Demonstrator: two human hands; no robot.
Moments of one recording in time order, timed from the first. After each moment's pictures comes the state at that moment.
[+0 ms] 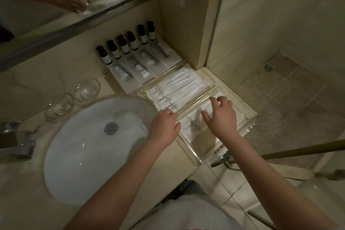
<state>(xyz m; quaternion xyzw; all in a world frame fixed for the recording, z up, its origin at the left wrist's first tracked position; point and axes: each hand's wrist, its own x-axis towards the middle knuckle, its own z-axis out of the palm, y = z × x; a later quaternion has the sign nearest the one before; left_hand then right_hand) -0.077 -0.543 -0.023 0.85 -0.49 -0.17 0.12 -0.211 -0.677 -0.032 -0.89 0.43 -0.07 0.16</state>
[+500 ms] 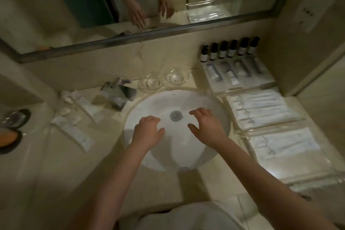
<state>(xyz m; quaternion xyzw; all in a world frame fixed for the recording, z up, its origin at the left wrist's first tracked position) 0.023 -0.292 0.007 0.96 -0.19 -0.17 0.11 -0.051 -0.485 0.007 -0.97 0.09 0.03 0.23</state>
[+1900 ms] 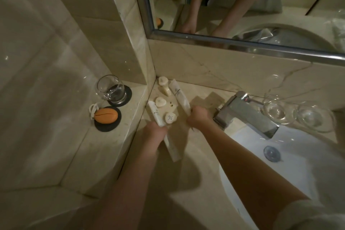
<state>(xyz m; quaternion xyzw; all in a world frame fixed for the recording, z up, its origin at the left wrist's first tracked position) 0.184 -0.001 -0.051 0.85 0.31 -0.22 0.36 0.247 -0.145 -0.064 -0.93 0.09 0.28 0.24</state>
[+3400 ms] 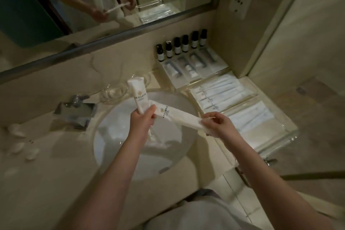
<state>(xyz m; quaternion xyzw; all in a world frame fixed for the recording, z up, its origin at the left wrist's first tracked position) 0.009 -0.389 0.030 0.73 0.03 -0.22 0.65 -0.149 -0.564 0.004 -0.62 0.36 -0.08 0.69</state>
